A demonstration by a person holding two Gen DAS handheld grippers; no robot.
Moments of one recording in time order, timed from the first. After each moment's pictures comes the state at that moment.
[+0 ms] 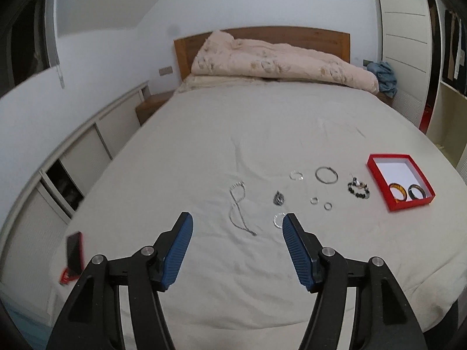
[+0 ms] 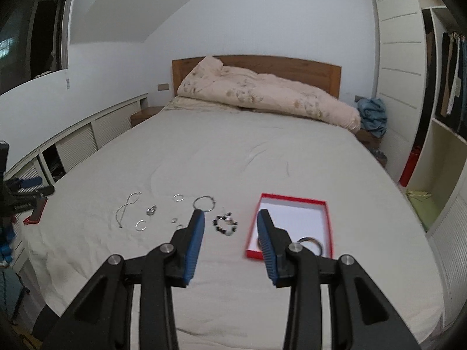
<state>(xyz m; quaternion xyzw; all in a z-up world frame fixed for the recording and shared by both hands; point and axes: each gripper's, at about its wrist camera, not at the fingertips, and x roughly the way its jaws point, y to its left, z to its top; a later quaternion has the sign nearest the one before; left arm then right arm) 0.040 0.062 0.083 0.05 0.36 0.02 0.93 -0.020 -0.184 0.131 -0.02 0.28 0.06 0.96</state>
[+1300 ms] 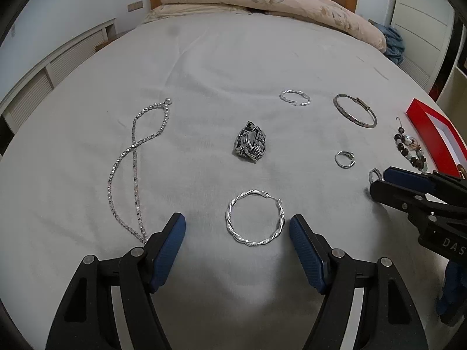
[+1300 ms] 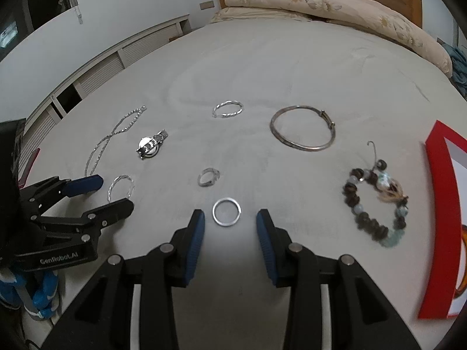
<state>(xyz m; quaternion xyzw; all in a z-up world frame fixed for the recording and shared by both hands) 0.215 0.024 -0.139 0.00 0.47 -0.03 0.88 0.217 -0.058 -0.142 -0.01 0.45 0.20 0.87</state>
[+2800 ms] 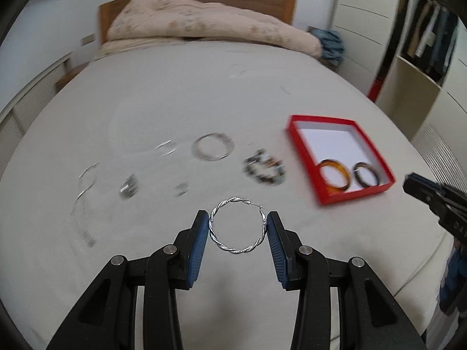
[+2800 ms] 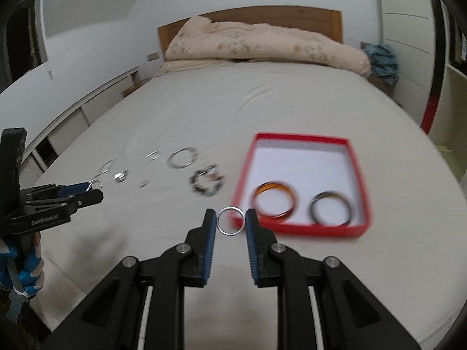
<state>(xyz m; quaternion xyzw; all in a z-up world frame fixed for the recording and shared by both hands) 0.156 -0.126 -0.022 0.02 0.43 -0.15 0.89 0.075 -0.256 -0.004 0.03 0.37 0.07 0.93</state>
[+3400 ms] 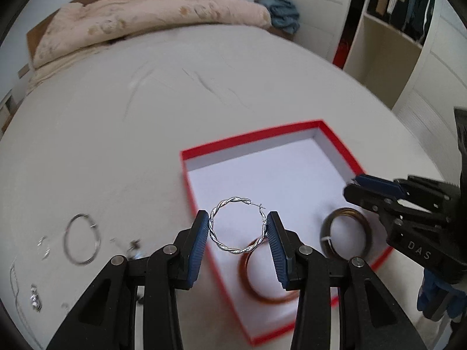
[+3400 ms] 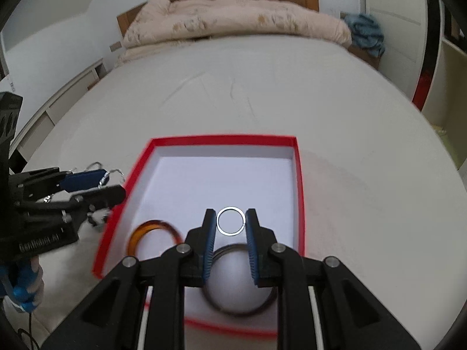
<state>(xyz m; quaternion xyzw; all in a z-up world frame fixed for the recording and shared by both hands) 0.302 -0.322 -0.083 0.09 0.47 -0.24 0.85 0.222 -0.382 -0.073 0.05 0.44 0.03 0.90</state>
